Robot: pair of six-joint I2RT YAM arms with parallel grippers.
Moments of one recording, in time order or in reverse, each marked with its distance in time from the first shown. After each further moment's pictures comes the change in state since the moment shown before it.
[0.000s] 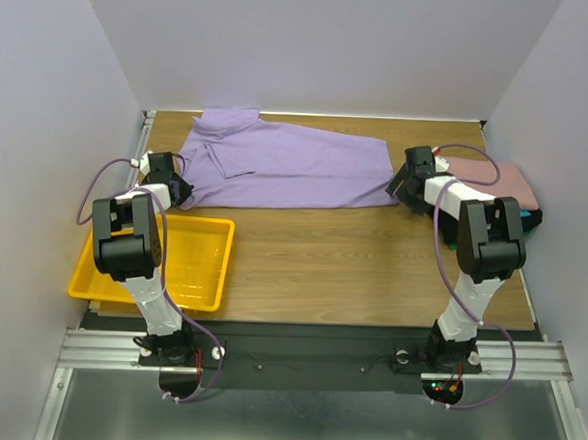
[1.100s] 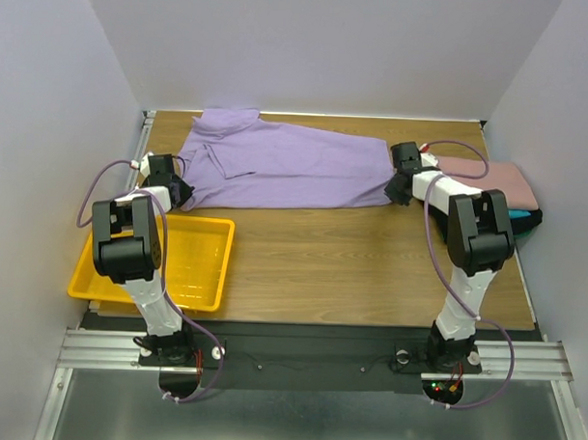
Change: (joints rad) left arm 0.000 -0.017 -0.029 0.026 0.002 0.001; right arm 0.069 0.073 0.081 -0.039 0.053 0.063
